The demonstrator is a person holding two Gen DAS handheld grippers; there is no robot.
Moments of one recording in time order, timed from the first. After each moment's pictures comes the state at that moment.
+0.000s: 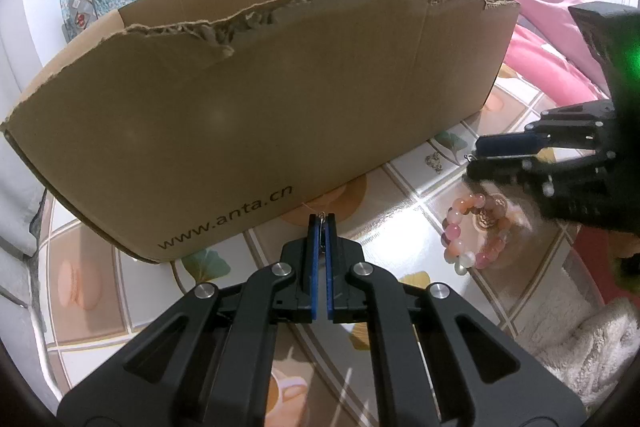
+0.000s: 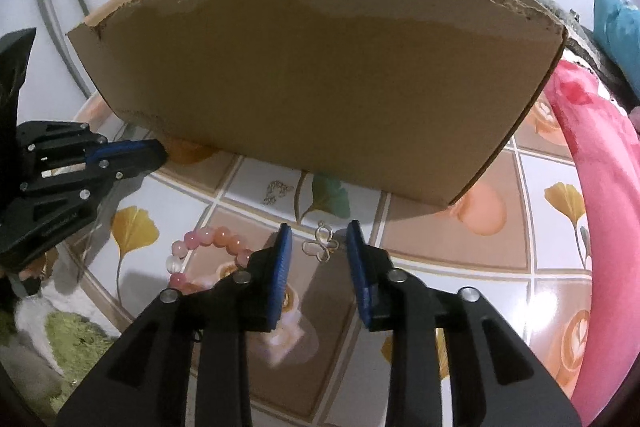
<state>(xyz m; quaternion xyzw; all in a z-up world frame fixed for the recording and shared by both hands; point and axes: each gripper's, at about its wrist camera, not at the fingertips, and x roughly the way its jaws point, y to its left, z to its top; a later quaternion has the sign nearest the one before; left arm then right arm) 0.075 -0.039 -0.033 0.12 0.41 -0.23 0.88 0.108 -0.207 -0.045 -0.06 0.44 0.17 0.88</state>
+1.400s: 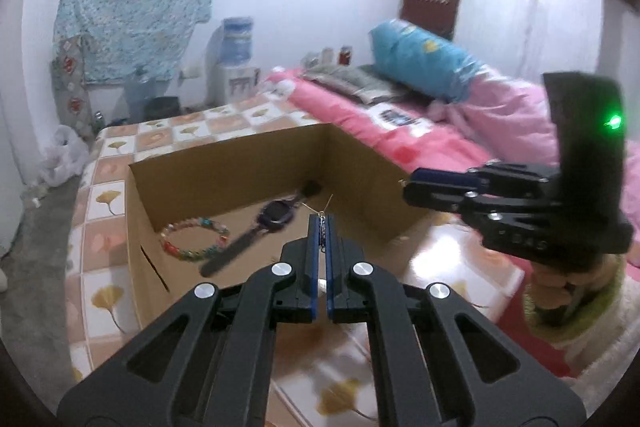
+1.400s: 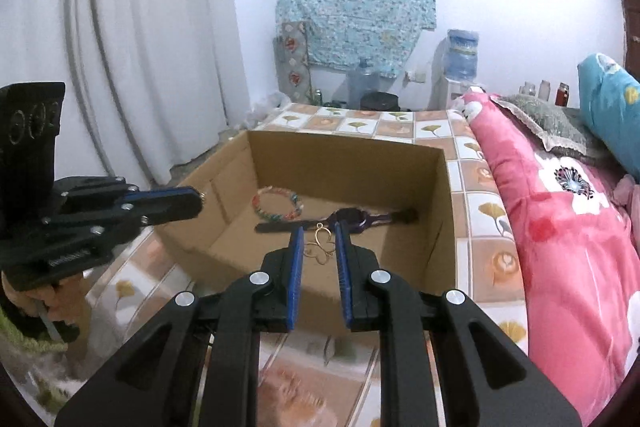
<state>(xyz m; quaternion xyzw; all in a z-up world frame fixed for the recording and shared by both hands) 0.101 -0.036 0.091 0.03 0.29 -0.30 0.91 0.111 -0.216 0.086 -0.01 0.26 0.19 0.94</state>
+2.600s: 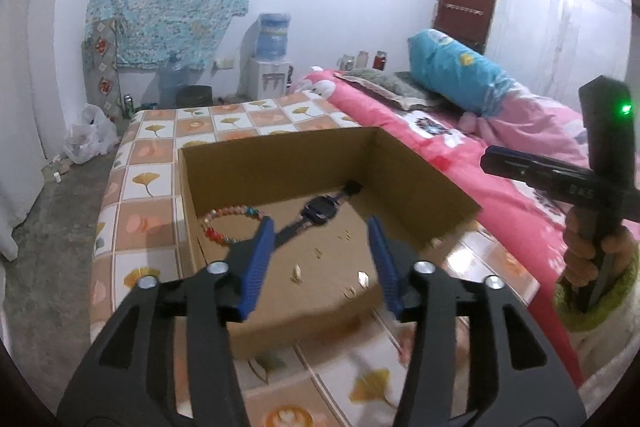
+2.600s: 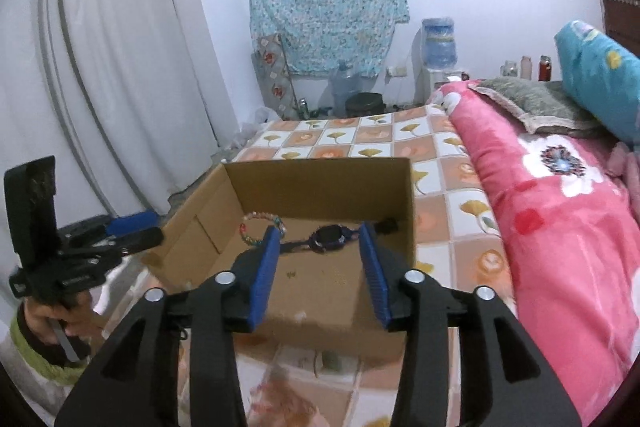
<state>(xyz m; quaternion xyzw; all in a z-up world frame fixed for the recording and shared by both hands) 0.081 0.016 0.101 0.00 0.29 -0.26 0.92 0.087 -0.256 0.105 0.05 0.25 0.17 0.95</state>
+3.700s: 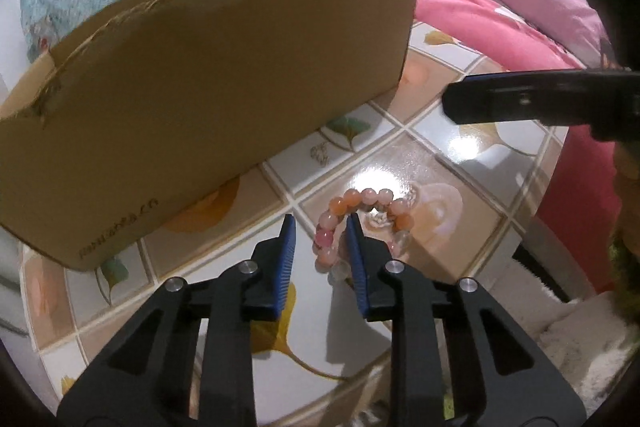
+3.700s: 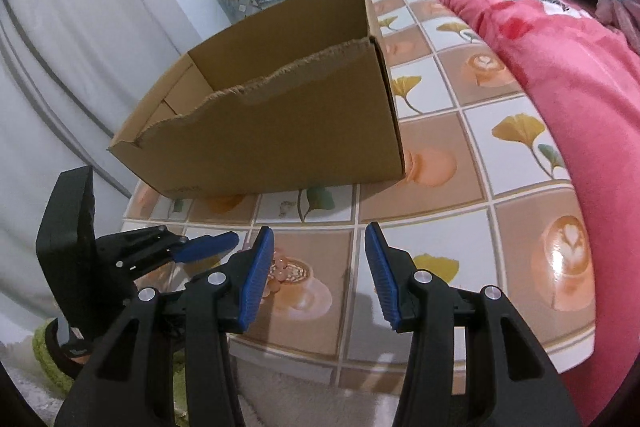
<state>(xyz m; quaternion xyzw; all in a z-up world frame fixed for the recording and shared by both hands) 0.040 -0.099 -0.038 0.16 0.41 -0.29 0.85 0.069 -0.269 -0.021 0.13 0.41 0.17 0.89</state>
